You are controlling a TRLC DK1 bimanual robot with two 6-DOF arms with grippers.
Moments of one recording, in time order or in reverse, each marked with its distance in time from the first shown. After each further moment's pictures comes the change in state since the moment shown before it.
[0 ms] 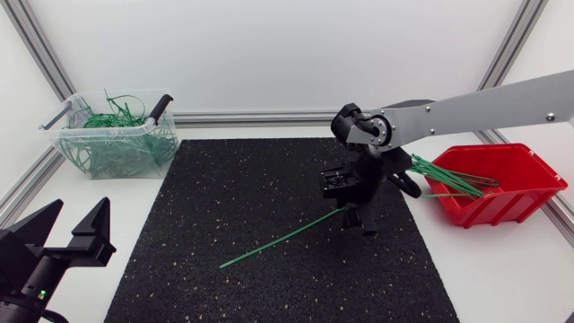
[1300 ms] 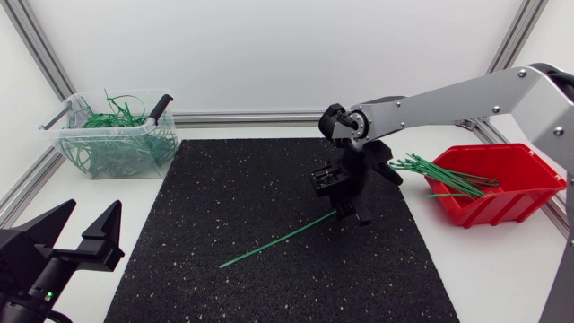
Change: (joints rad) left arm -0.066 0.019 0.000 0.000 0.000 0.004; right arm 0.005 0.144 0.160 -0.076 0.026 -0.158
